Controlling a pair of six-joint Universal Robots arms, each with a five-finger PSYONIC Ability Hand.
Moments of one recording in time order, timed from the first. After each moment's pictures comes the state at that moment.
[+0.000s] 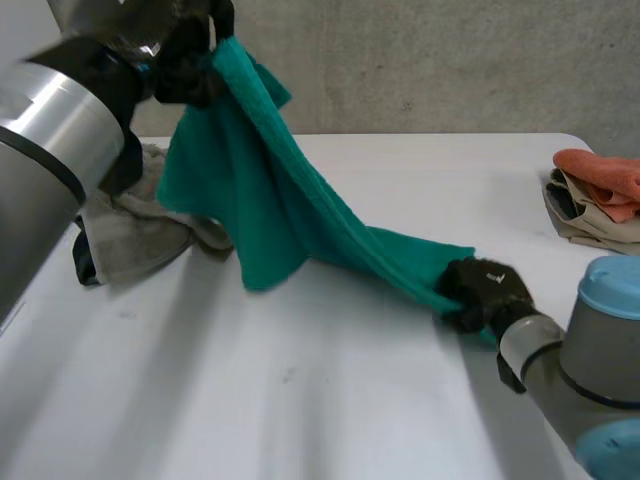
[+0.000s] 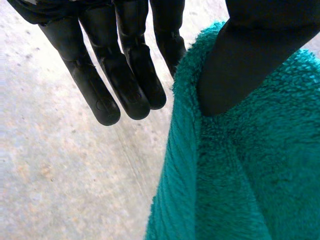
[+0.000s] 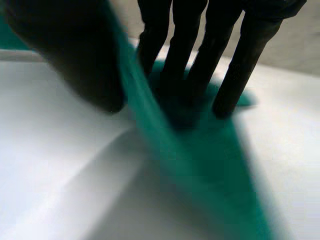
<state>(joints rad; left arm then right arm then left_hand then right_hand) 4.19 -1.61 -1.29 3.13 -1.52 3.21 1.89 -1.14 1.84 -0.37 1.48 3.16 1.15 1.20 1.20 1.20 0.98 1.10 1.10 1.09 1.08 0.90</state>
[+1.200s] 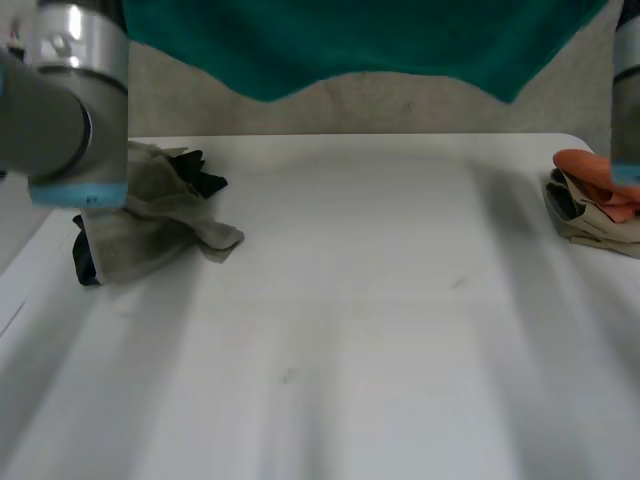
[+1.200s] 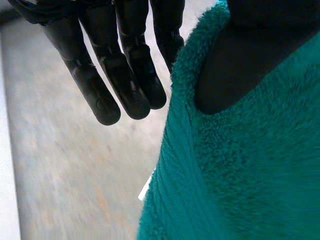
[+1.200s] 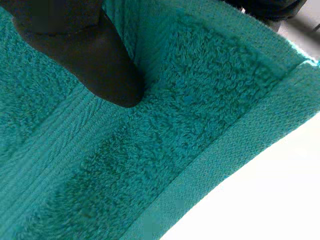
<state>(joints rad) 4.32 -1.96 -1.13 3.81 -1.60 3.31 1.74 -1.05 1.03 -0.76 1.47 2.94 1.15 1.20 1.20 1.20 0.99 1.13 1.18 1.19 1.20 1.02</state>
